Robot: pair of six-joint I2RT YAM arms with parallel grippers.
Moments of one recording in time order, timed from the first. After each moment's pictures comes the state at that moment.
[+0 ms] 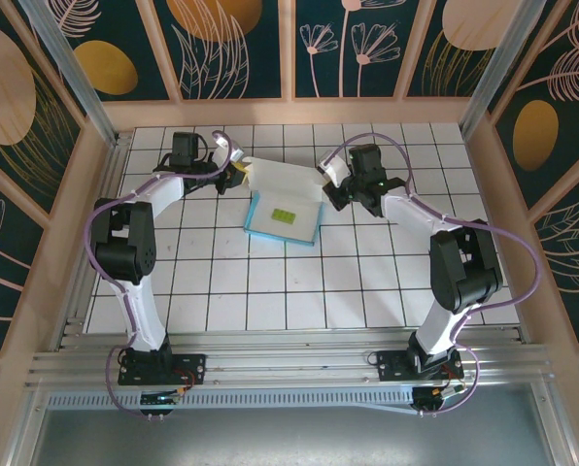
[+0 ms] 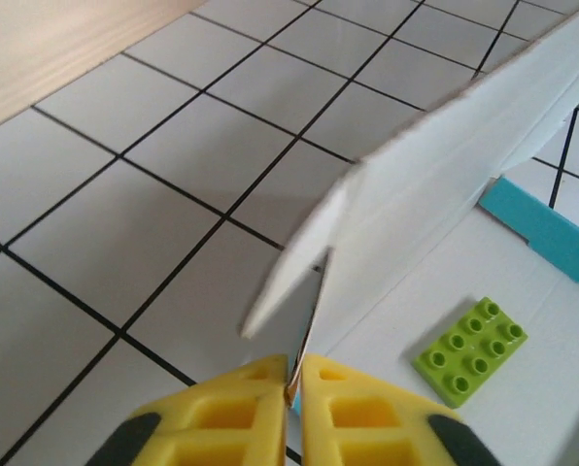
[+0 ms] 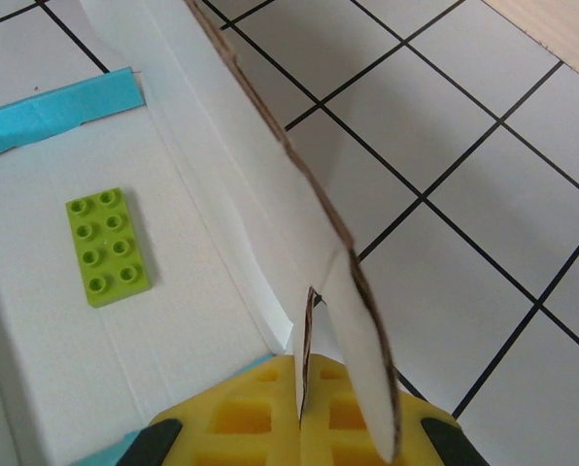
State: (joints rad) left arm -0.13 2.00 1.41 -0.13 0.80 0.45; right arm 0.39 1.72 1.21 -0.22 -0.25 -0.43
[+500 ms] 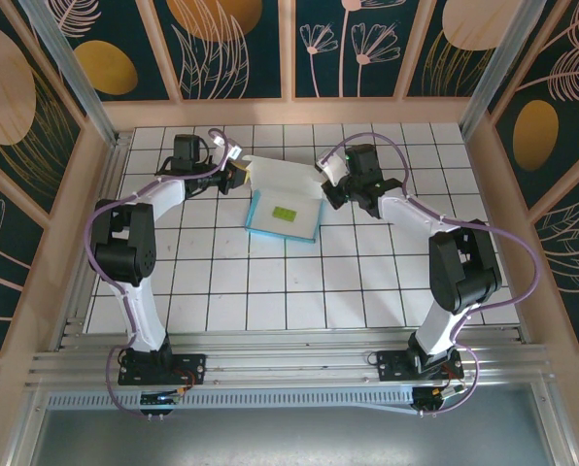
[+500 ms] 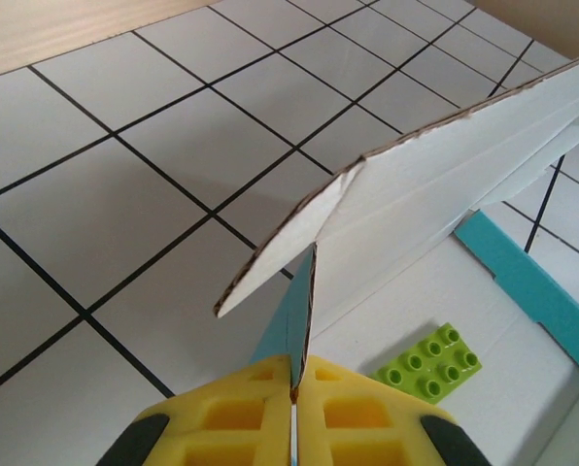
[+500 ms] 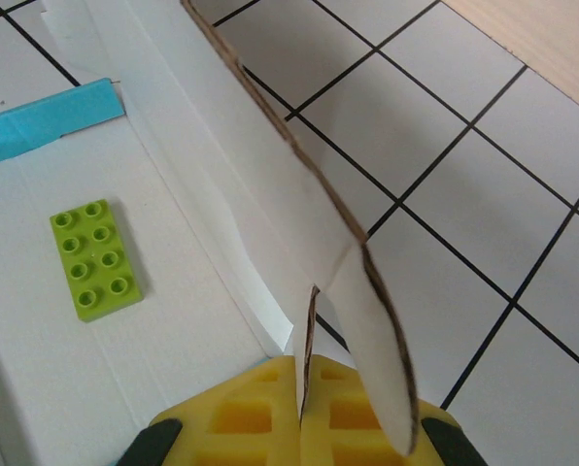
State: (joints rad) left arm -0.15 1.98 1.36 -0.06 0.78 0.23; right arm 0.42 1.72 1.21 -0.19 -0.17 -0.39
